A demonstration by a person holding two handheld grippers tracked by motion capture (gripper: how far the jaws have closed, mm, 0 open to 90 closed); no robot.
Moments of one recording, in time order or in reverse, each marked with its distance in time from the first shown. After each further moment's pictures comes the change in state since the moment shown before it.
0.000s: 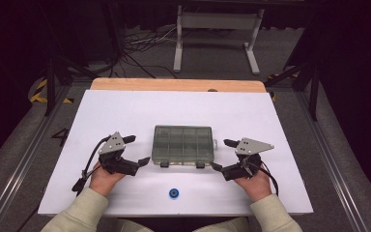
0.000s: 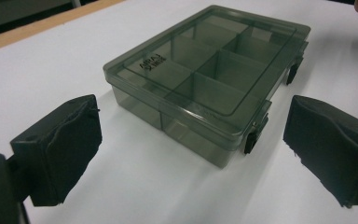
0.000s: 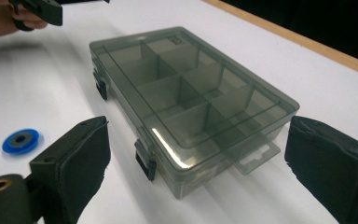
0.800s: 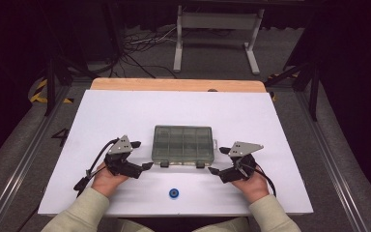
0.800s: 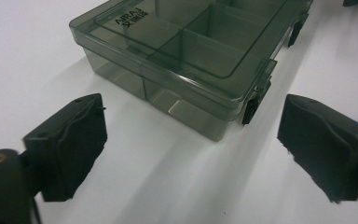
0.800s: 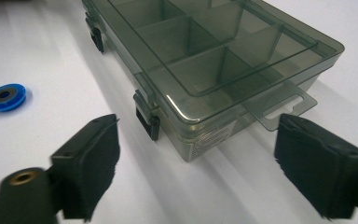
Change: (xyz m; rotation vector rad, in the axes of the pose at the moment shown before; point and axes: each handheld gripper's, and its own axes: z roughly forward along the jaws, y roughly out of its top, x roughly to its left) left arm 0.000 -0.008 0.016 0.115 -0.037 0.008; right arm -0.002 -0.018 0.018 0.133 0.049 0.022
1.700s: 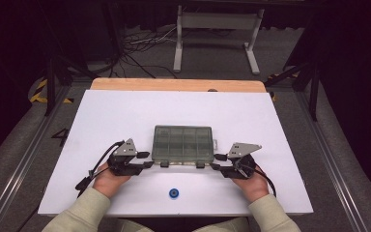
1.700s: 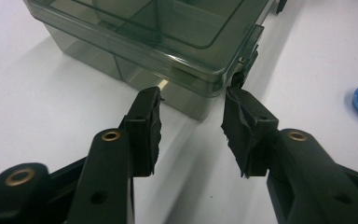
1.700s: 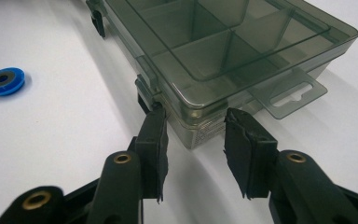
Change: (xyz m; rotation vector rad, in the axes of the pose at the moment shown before) left arm -0.004 -0.001 0.009 0.093 -0.064 0.041; right arm -0.001 -0.003 0.002 0.038 0.017 -0.007
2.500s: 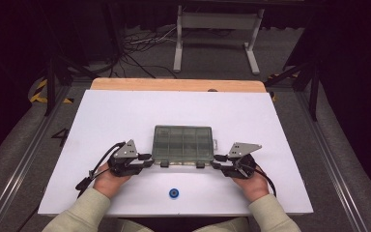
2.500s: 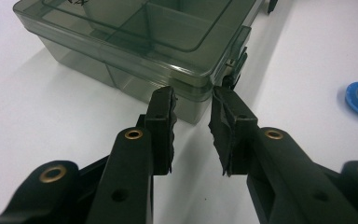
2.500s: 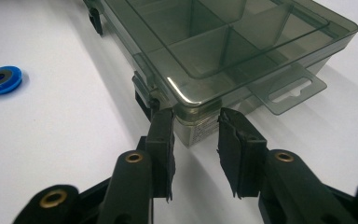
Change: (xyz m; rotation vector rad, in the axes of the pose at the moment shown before) left arm -0.005 0.001 -0.001 -0.010 -0.003 0.034; right arm -0.002 -0.001 0.001 0.010 -0.001 0.004
